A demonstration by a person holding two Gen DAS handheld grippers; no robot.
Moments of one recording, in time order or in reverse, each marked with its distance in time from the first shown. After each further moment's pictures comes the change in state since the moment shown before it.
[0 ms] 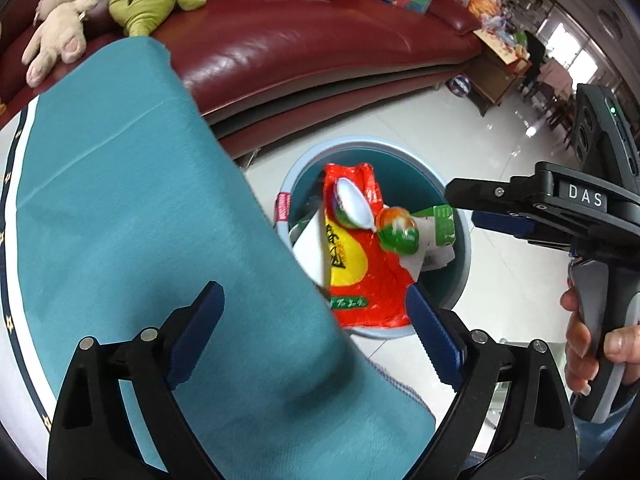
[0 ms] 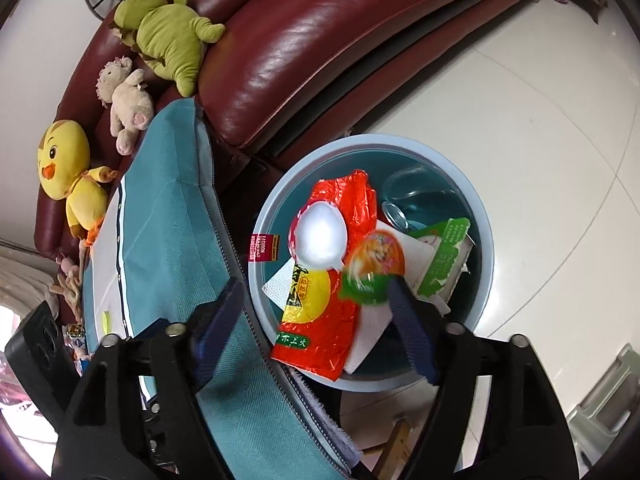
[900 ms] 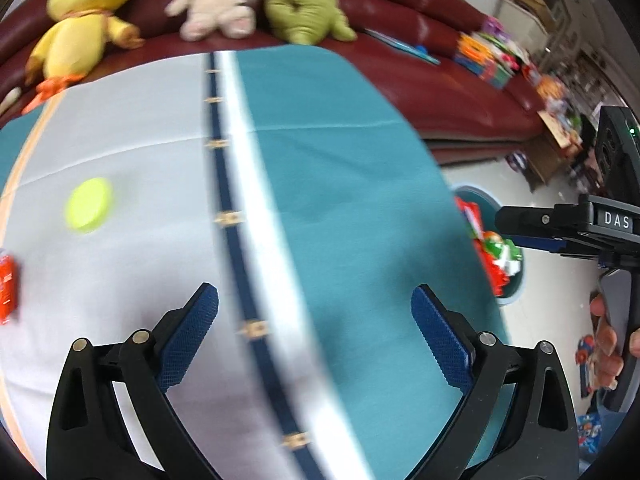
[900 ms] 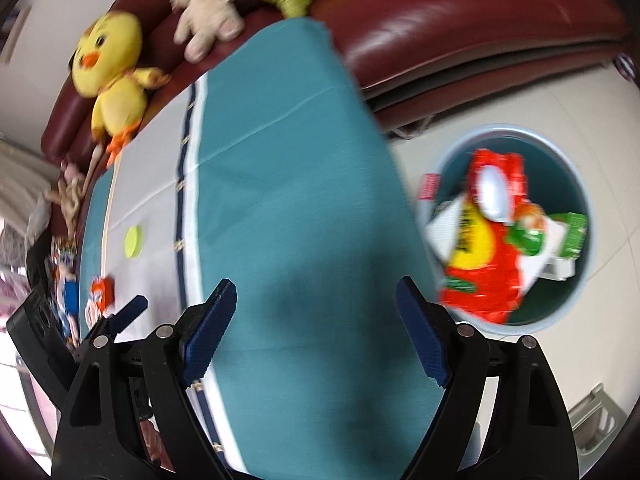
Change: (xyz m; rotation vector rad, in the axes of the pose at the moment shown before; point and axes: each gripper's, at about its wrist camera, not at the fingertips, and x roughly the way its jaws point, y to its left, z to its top) left arm -0.131 0.177 -0.103 -0.265 -0.159 0.151; right arm 0.026 0.192 -0.076 -0.299 0.125 -0.019
